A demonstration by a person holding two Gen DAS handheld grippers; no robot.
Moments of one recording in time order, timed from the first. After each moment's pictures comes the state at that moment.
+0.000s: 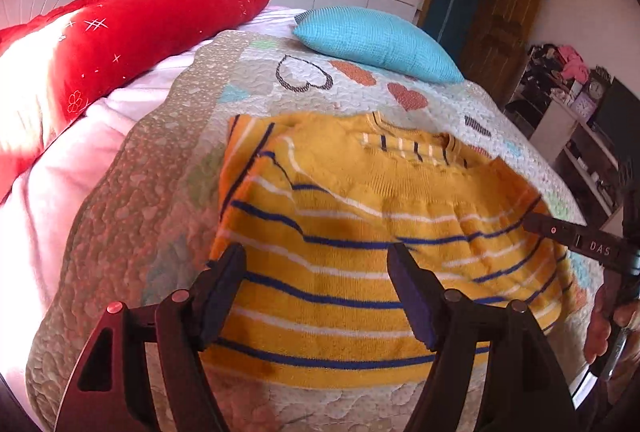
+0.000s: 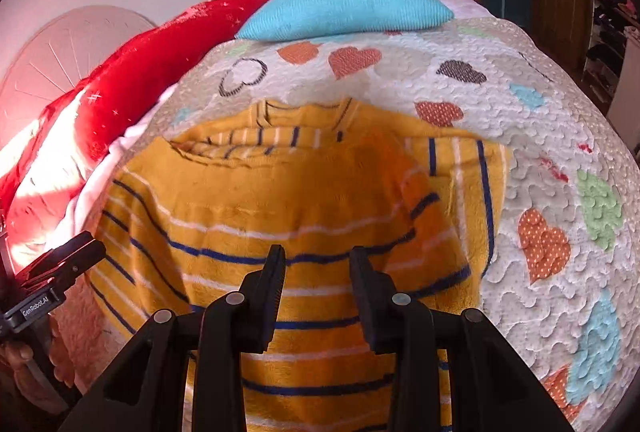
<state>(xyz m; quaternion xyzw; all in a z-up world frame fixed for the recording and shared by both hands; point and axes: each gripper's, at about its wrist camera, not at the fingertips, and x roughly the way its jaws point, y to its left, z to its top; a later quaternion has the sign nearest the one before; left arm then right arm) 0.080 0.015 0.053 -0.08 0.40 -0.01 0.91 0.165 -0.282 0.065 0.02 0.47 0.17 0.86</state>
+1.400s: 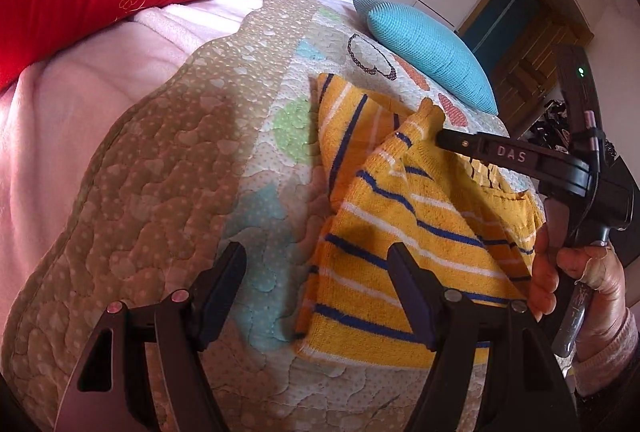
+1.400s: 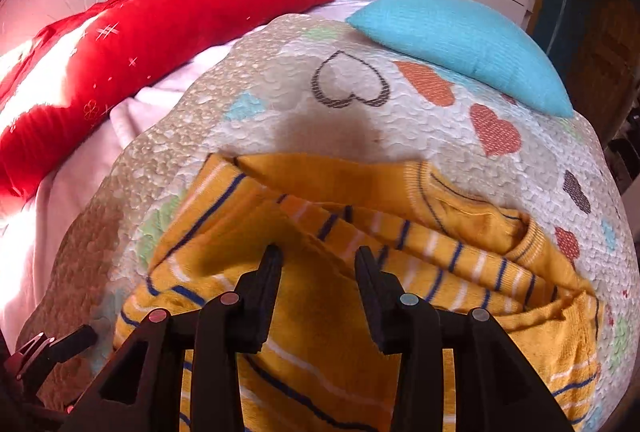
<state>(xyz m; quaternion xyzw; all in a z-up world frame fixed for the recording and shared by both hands) 0.063 0.109 0.018 -0.24 0.42 0.00 0.88 0.230 -0.051 0.067 -0.13 0.46 0.21 0.85</state>
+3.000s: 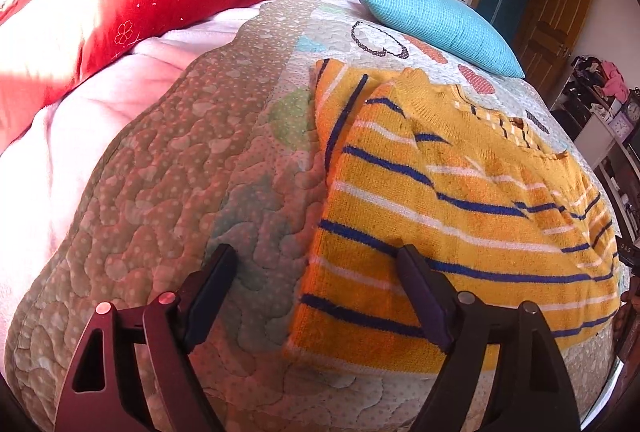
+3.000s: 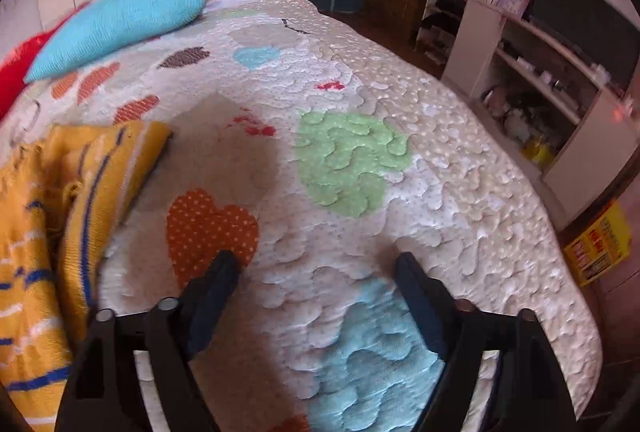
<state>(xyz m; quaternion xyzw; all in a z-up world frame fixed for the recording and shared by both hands) 0.068 0.073 0.006 -0.13 0.42 0.06 0.89 0.182 -0.436 0.027 -0.04 0.46 -0.16 0.87</state>
